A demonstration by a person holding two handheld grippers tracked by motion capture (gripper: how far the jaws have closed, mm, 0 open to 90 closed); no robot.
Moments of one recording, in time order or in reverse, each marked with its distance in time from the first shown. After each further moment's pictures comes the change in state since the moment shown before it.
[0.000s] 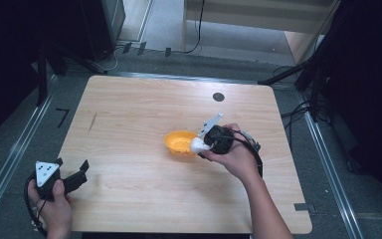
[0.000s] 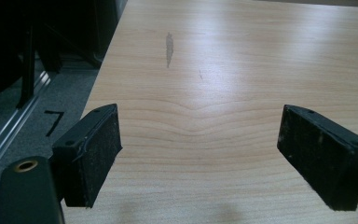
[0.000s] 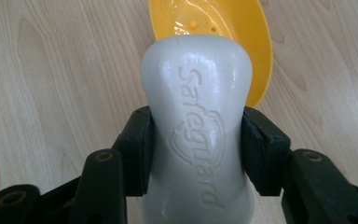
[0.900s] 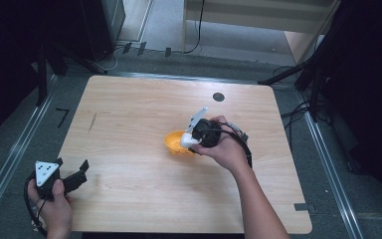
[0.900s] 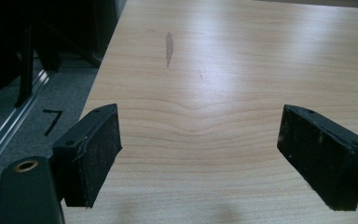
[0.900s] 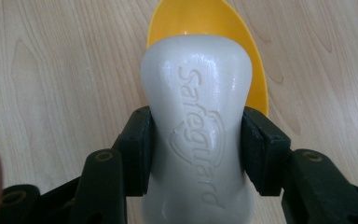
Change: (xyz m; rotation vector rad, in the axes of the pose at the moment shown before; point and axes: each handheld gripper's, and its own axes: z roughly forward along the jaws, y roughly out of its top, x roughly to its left) left arm 0.001 0.000 0.001 -0.002 -0.004 -0.009; right arm -0.004 0.035 0.012 0.022 0.015 -0.080
